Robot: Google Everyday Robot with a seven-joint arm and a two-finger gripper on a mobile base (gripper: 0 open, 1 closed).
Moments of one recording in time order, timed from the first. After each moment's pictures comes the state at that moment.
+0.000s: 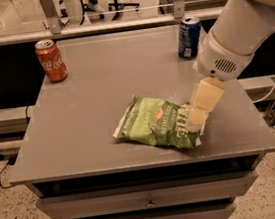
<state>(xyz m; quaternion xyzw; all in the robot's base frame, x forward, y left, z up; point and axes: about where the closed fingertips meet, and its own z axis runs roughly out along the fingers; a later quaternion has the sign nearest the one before) 0.476 -0.145 0.897 -0.55 0.82 0.08 0.17</state>
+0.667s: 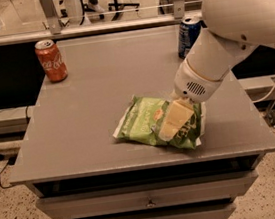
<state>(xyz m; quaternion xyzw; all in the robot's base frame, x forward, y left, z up) 0.479 -0.096 0.845 -0.51 0.84 0.14 0.16</state>
